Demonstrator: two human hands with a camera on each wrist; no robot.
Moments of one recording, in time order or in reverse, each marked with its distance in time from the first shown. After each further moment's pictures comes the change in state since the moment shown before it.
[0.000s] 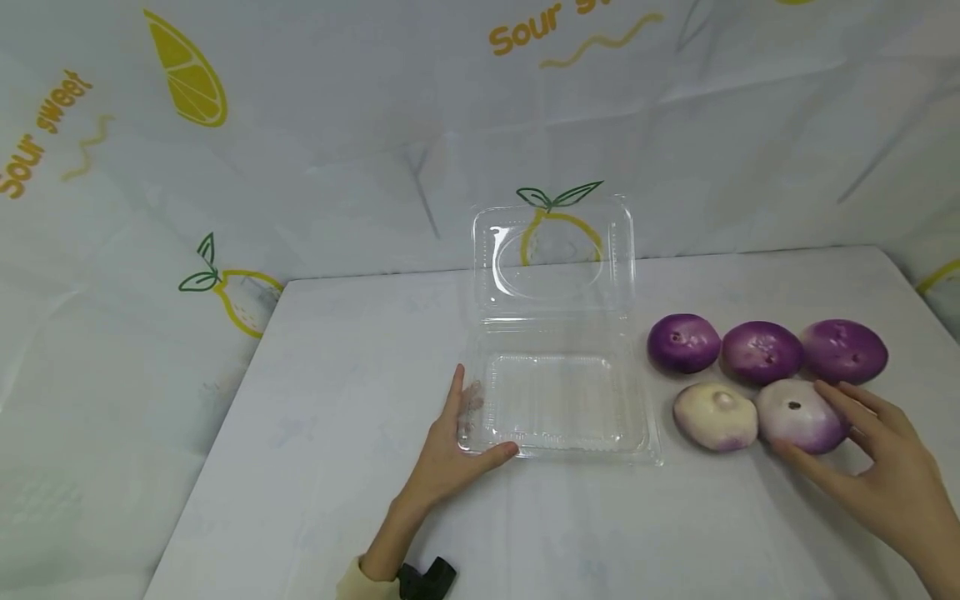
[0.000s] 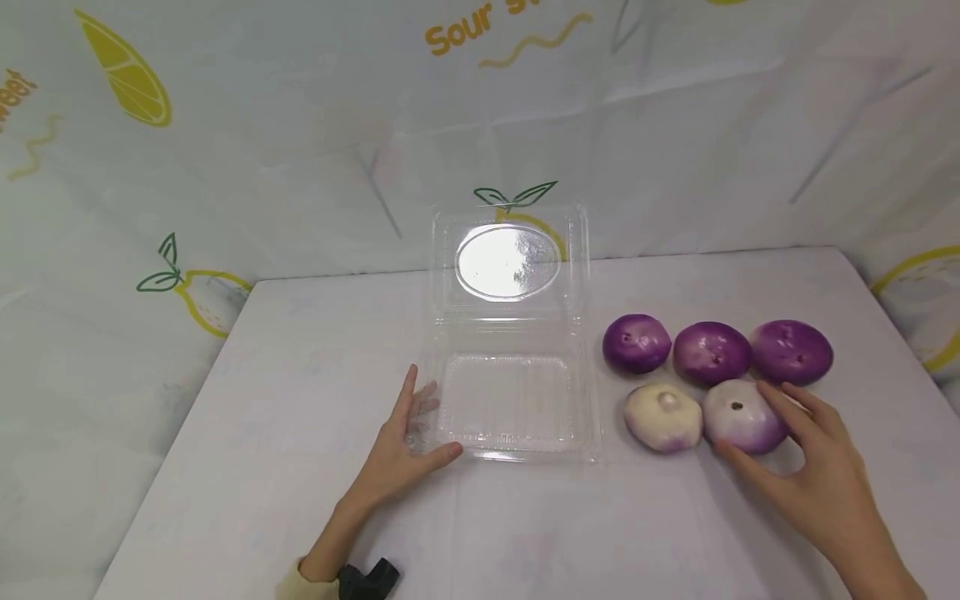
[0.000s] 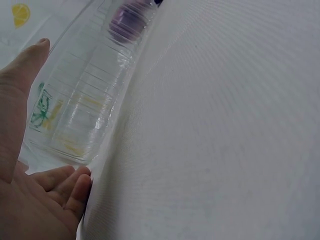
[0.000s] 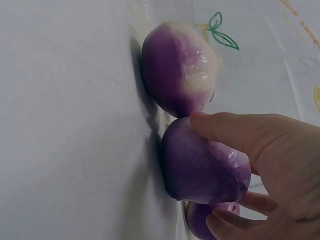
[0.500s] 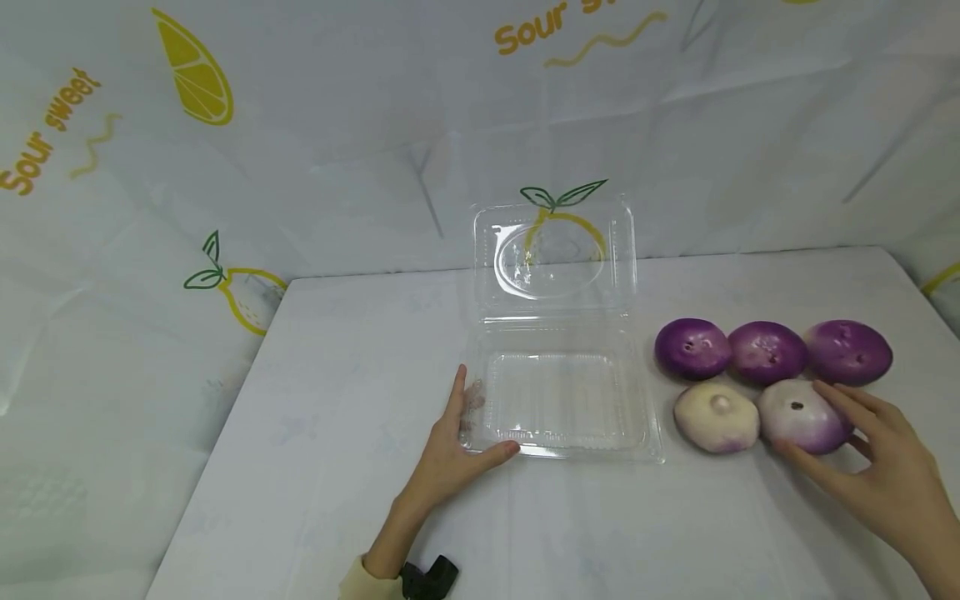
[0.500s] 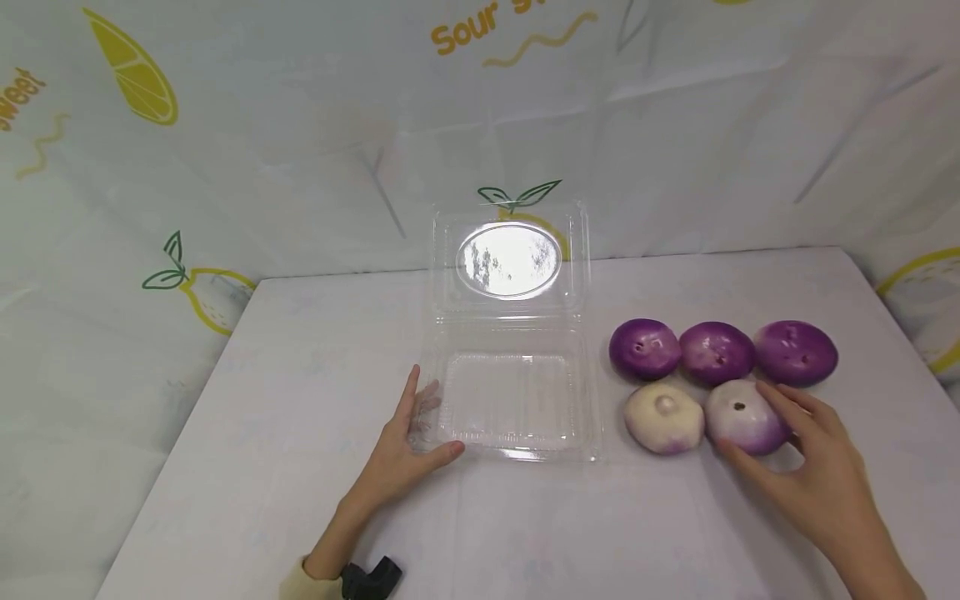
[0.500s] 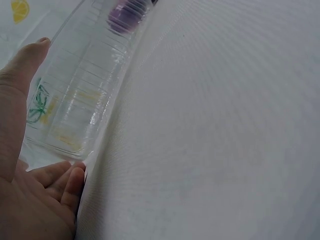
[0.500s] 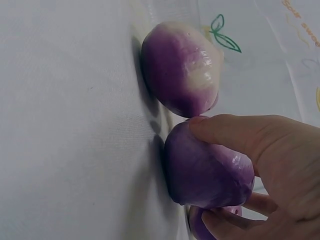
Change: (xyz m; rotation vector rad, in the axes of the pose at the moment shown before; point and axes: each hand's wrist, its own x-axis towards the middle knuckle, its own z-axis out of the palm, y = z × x) left_hand -0.001 -0.005 -0.001 -0.024 -0.011 0.009; right_hand 0.001 0.001 0.002 0.024 -0.044 0.039
